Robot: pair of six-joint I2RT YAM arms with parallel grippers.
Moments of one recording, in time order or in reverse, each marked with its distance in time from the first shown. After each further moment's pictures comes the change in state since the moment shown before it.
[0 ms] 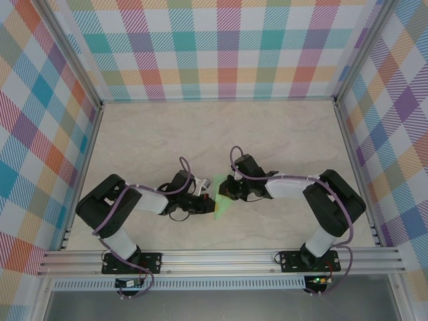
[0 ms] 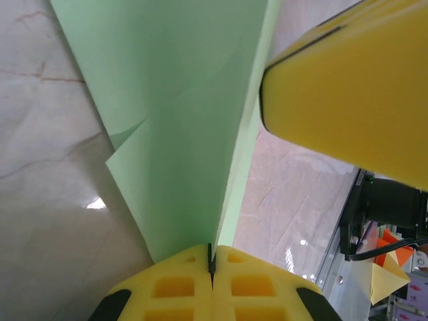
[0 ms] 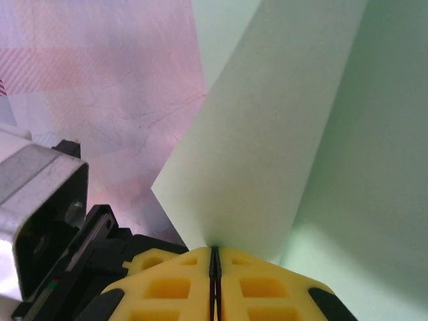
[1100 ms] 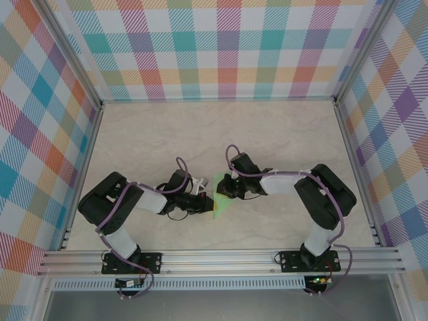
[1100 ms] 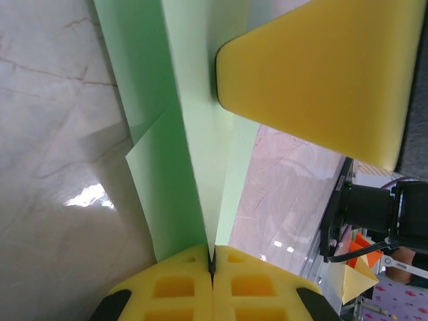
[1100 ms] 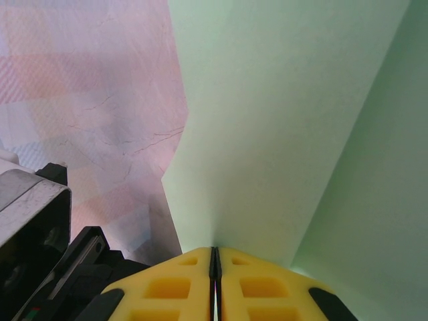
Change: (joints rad) left arm 0.040 0.036 -0.011 0.058 0.067 -0.054; right arm 0.000 0.085 0.060 -0.018 0.016 -0.001
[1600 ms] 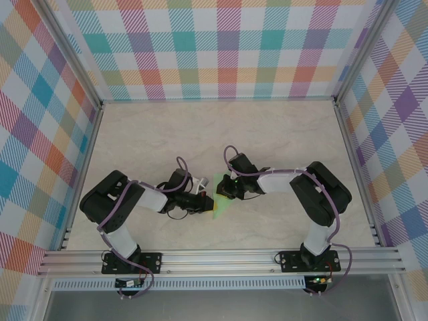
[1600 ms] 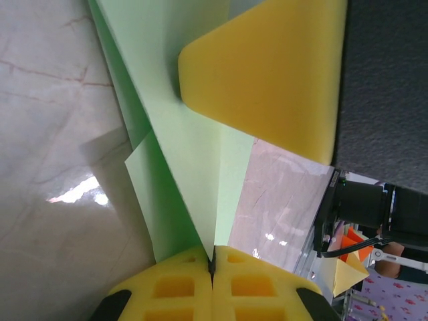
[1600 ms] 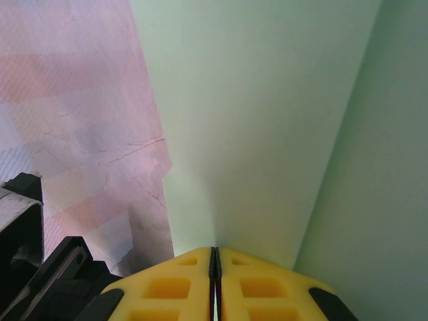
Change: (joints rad) left arm 0.007 0.020 0.013 -0.006 0.034 0.000; right arm 0.000 0.046 0.024 -0.018 0.006 -0.001
